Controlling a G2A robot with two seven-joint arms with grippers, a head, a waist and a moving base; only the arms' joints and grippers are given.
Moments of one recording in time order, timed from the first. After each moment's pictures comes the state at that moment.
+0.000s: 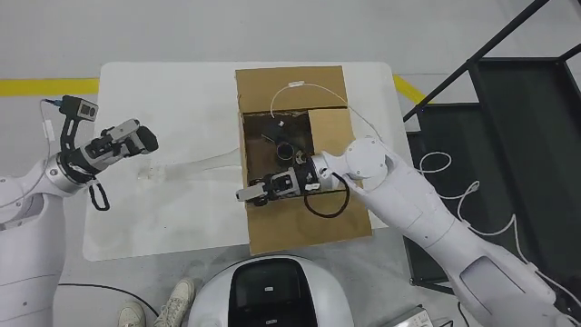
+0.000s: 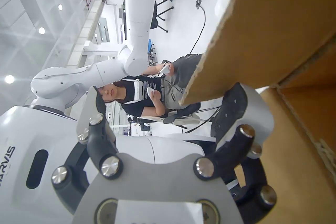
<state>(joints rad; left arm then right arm) 1.21 -1.07 -1.69 -1.45 -0.47 -0.27 -1.27 -0.89 -1.14 0.77 -1.50 0.44 -0.19 1.10</state>
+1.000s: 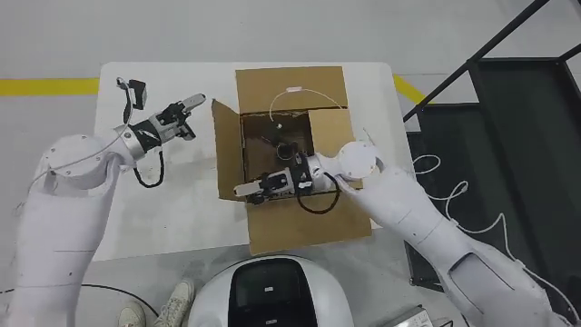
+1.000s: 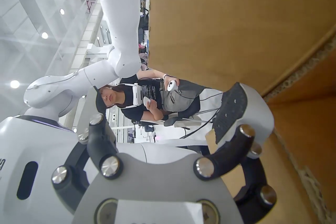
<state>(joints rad) 1.04 -1.09 -1.34 -1.46 -0.13 0.12 -0.87 -0.95 -1.15 0.84 -1.42 0.42 -0.26 1.09</state>
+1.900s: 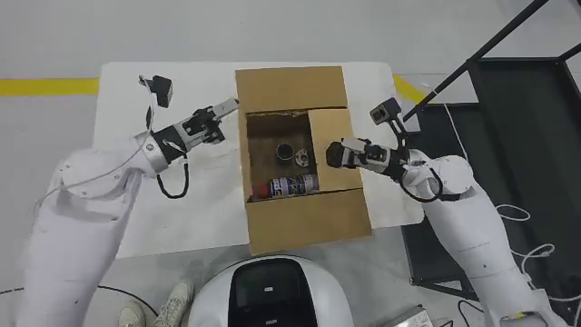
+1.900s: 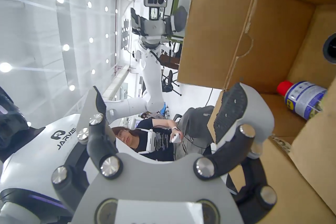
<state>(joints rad) 1.11 -1.09 -1.26 -1.78 -0.17 0.21 -0.76 -1.34 -1.03 1.43 -1.57 0.60 -0.31 1.10</state>
